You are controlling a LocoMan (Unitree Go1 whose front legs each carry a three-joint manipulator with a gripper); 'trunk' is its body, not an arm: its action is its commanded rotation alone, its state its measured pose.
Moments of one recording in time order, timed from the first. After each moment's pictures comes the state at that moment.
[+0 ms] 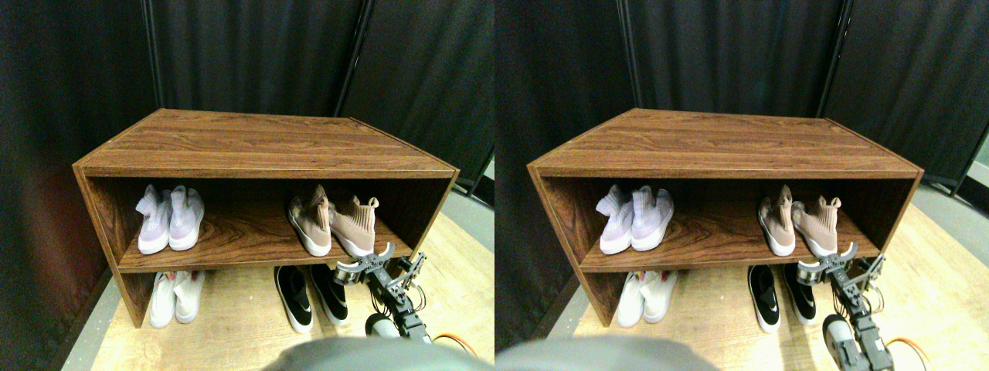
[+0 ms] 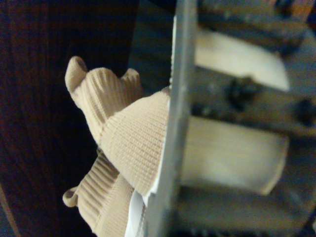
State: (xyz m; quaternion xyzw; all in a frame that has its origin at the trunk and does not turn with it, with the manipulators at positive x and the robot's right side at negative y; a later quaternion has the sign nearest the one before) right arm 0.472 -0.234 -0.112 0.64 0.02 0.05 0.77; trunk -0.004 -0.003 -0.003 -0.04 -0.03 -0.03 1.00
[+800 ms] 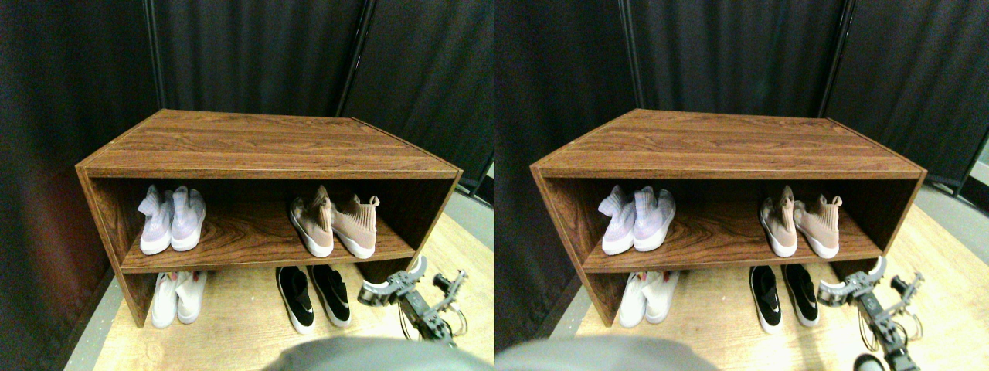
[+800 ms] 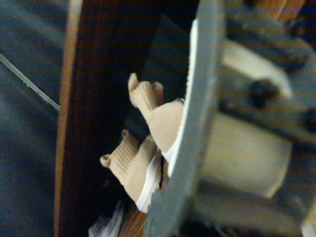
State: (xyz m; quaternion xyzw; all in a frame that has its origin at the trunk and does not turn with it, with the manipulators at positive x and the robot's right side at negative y) right arm 0.423 -0.247 -0.091 0.62 0.00 0.09 0.78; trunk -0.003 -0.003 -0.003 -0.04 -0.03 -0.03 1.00
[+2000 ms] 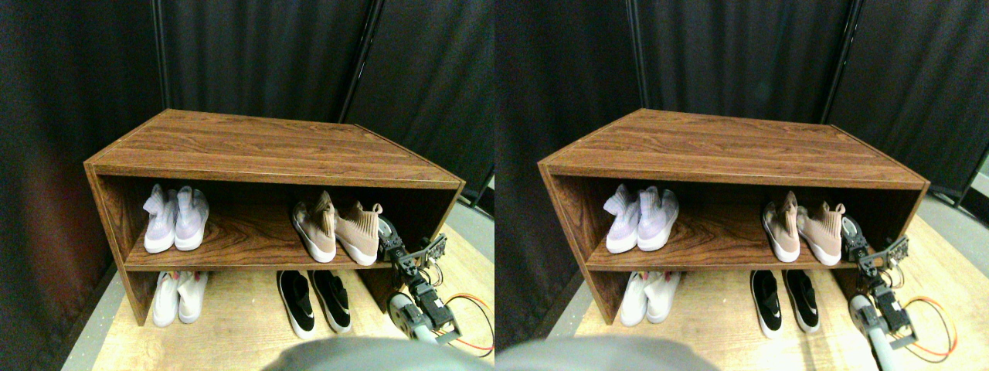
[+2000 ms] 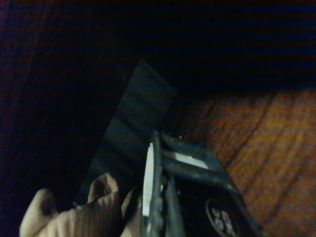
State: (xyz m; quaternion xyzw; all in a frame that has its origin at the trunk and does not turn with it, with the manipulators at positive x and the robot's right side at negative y) right arm 0.511 -0.302 -0.096 0.58 -0.07 -0.04 0.81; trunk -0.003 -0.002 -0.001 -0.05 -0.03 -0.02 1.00
